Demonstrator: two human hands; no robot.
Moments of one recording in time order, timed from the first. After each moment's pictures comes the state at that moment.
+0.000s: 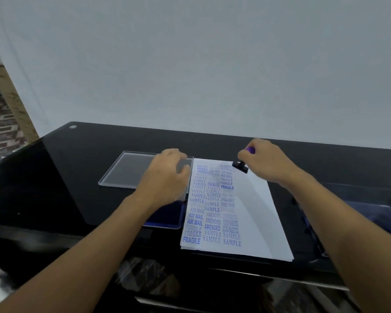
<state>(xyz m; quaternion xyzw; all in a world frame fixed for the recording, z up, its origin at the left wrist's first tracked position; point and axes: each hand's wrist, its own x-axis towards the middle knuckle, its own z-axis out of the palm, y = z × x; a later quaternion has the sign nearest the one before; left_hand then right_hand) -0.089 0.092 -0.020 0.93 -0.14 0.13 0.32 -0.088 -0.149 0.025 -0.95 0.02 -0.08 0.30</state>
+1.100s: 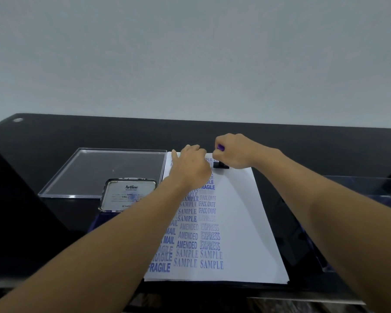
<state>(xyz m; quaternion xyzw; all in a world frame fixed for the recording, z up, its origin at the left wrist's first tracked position) 0.025 -0.037 -0.081 0.95 -0.19 0.04 0.23 0.007 -0.179 -0.016 -0.99 -0.07 0.05 0.15</state>
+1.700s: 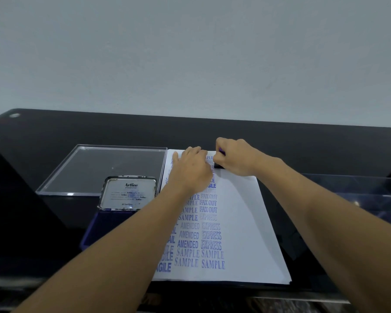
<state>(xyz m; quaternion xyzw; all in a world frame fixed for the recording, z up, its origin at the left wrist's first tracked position) 0.025 -0.036 -0.100 0.95 -0.20 0.07 0.21 0.004 -0.181 -0.040 -0.98 -0.05 0.02 0.19</state>
